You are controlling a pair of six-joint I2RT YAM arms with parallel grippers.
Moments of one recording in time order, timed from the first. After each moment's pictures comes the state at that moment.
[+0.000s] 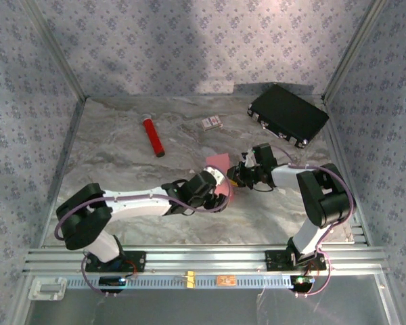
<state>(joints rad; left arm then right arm) -1.10 1.57 0.87 -0.10 -0.12 -0.42 0.32 1.67 0.71 0.06 -0.73 0.81</state>
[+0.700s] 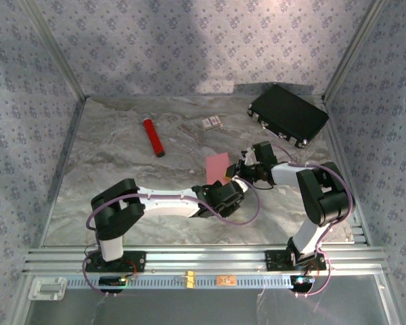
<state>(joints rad) -1.23 1.82 1.12 -0.27 -0.39 -0.15 0.32 1.69 0.74 0.04 -0.76 0.81</state>
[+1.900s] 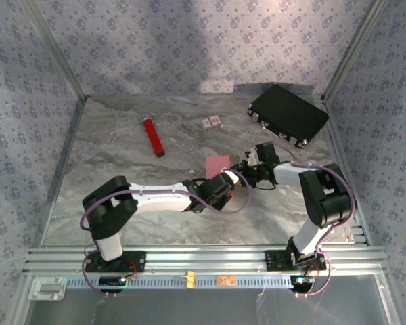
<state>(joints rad) -1.11 1.75 1.04 -0.20 -0.23 -0.27 0.29 1.64 0.73 -0.04 -0.70 0.79</state>
